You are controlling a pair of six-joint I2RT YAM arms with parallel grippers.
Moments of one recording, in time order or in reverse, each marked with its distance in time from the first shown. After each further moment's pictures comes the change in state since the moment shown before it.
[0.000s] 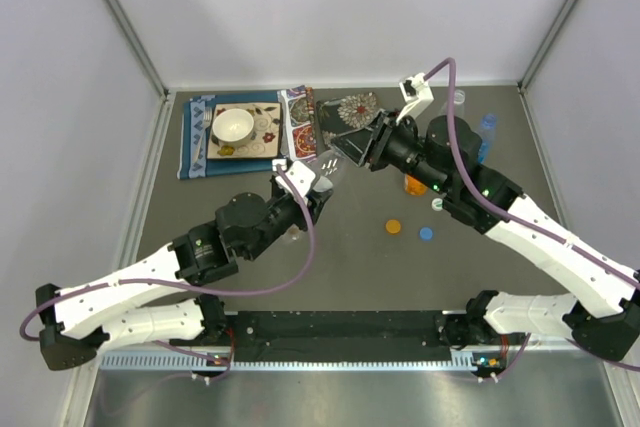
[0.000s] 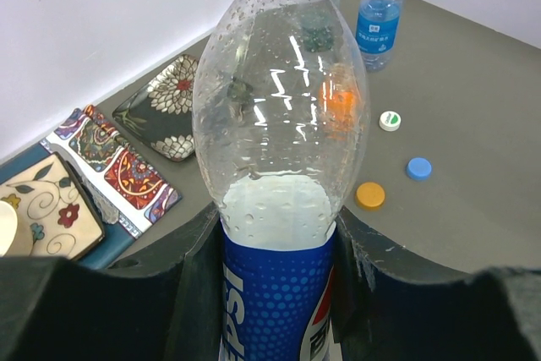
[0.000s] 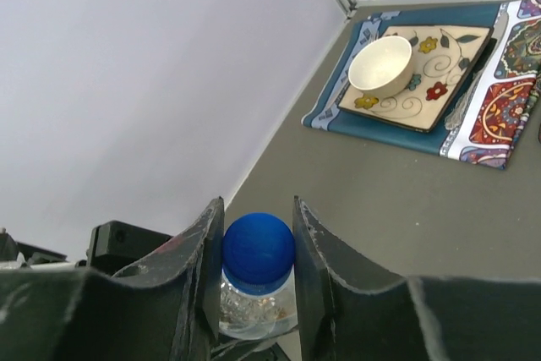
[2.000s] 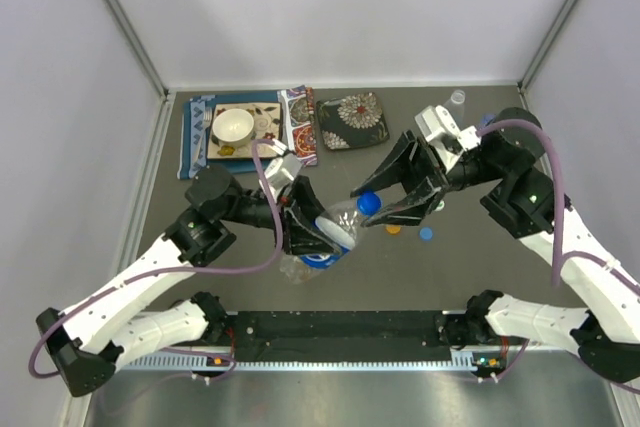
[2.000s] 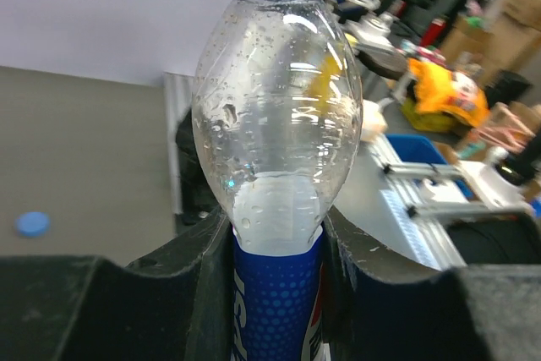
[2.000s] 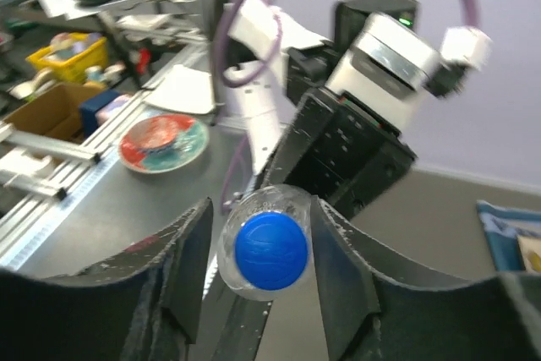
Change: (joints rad) left arm 0.333 0.034 -0.006 0.360 1.466 -0.623; right arm -0.115 -0.100 0.078 0.077 -1.201 -0.510
